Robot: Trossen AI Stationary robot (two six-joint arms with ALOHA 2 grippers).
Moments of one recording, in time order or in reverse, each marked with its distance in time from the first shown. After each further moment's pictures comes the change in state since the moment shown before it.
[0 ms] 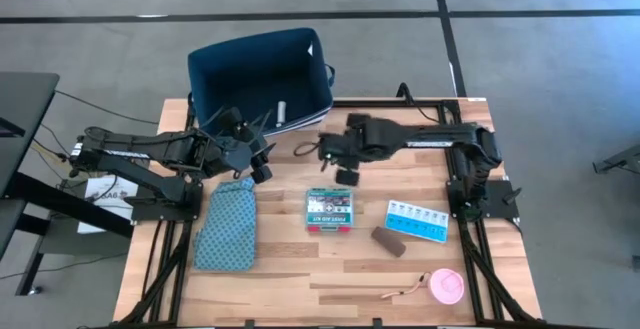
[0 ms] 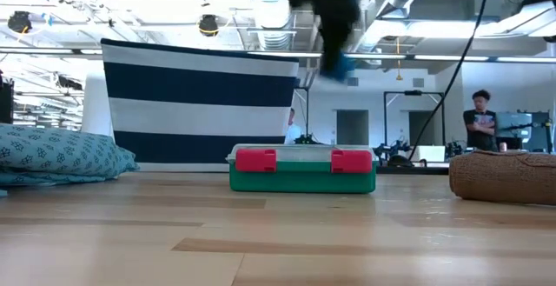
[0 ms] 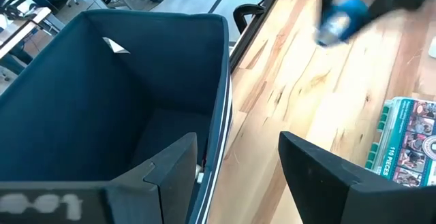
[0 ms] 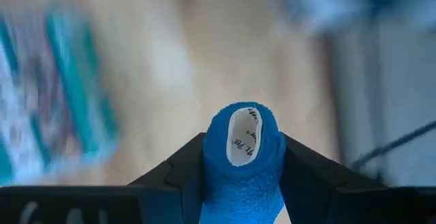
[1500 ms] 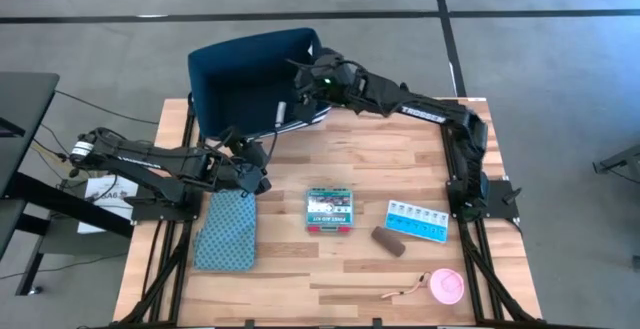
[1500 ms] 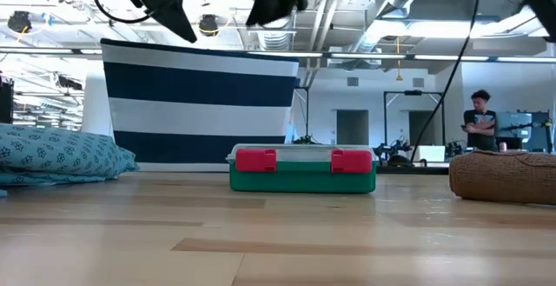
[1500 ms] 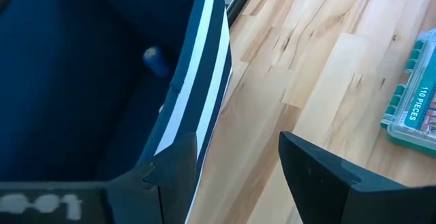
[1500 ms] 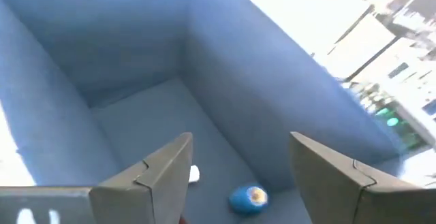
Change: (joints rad) left arm -0.047 0.000 -0.225 0.001 -0.060 -0.165; right arm -0.235 0.077 0.202 0.721 -0.108 -0.368
